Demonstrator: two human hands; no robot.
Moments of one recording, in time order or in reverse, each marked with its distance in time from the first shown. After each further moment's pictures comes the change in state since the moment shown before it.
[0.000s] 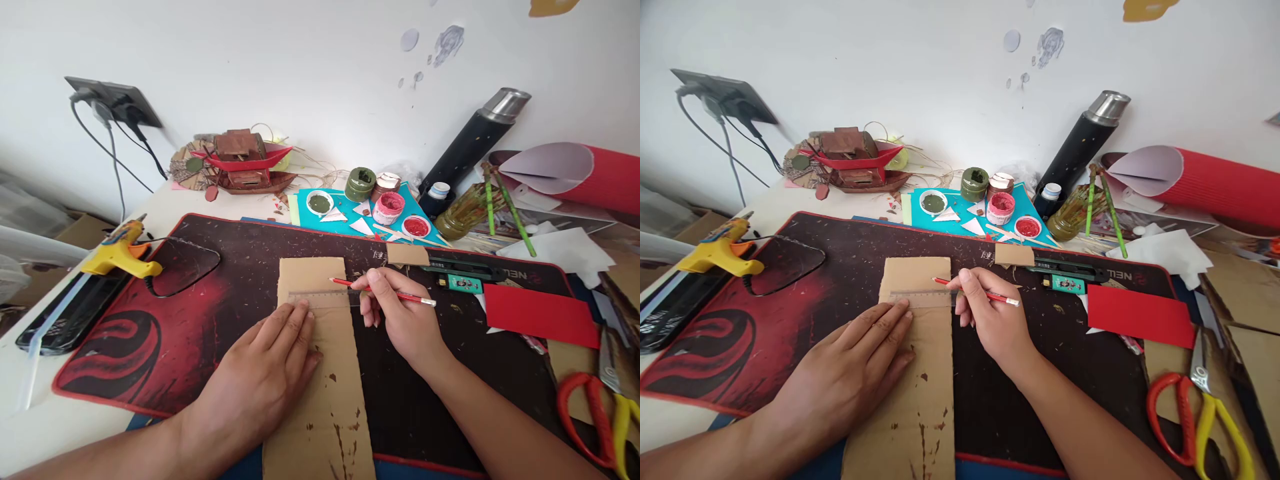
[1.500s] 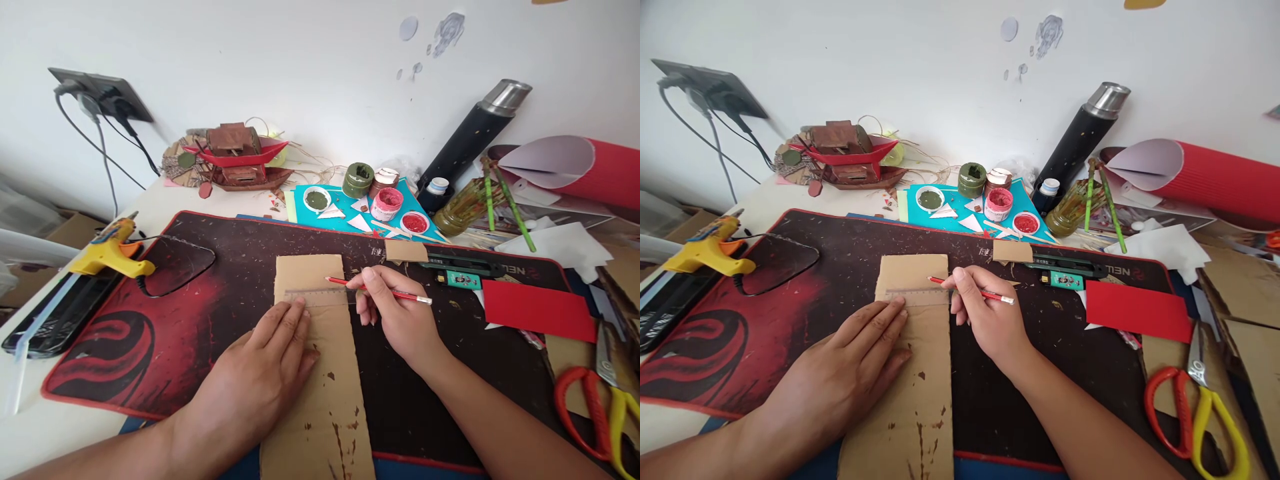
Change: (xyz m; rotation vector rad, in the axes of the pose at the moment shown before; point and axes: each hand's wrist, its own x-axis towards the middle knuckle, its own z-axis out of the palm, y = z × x) left_hand 0.001 -0.001 -0.001 0.018 0.014 0.039; right_hand -0.001 0.003 0.001 -0.005 -0.027 -0.023
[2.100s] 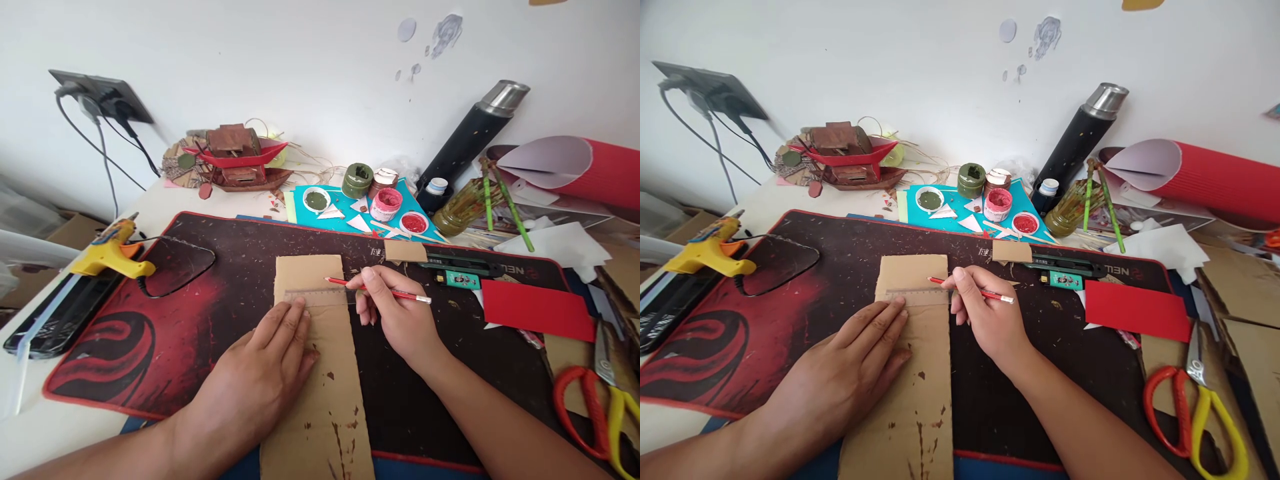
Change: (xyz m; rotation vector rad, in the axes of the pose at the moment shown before) left_hand -0.001 0.001 0.001 -0.003 -0.007 -0.001; right_hand 0.001 -0.001 0.000 -0.003 0.012 0.012
